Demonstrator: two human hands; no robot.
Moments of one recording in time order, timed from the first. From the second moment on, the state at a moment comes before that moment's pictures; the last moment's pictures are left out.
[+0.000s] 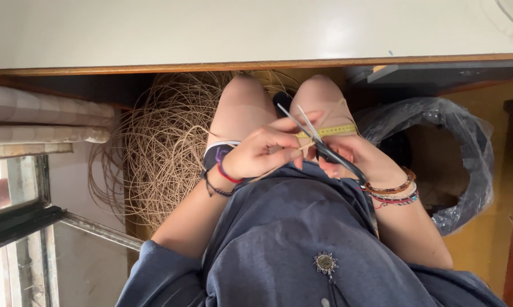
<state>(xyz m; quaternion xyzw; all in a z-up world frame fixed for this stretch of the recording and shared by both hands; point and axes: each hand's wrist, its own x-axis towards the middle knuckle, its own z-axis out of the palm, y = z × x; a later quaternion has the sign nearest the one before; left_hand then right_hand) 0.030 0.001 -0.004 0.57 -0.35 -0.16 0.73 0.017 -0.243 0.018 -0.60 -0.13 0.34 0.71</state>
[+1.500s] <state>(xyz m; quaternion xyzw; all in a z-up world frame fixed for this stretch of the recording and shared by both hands) 0.038 -0.055 -0.008 0.56 0.05 0.02 0.82 0.031 -0.200 -0.012 -0.73 0.01 0.01 0.68</state>
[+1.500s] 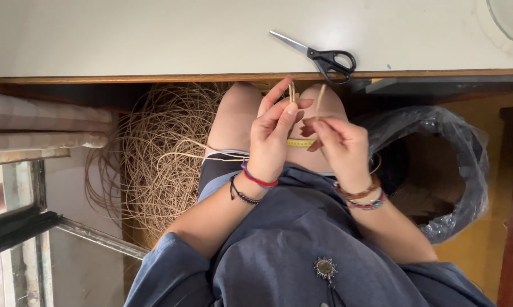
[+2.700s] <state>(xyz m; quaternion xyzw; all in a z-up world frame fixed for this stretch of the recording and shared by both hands) 0.043 -0.036 -0.032 0.61 0.09 0.09 0.78 0.038 -0.227 0.015 -0.73 -0.11 0.25 0.63</state>
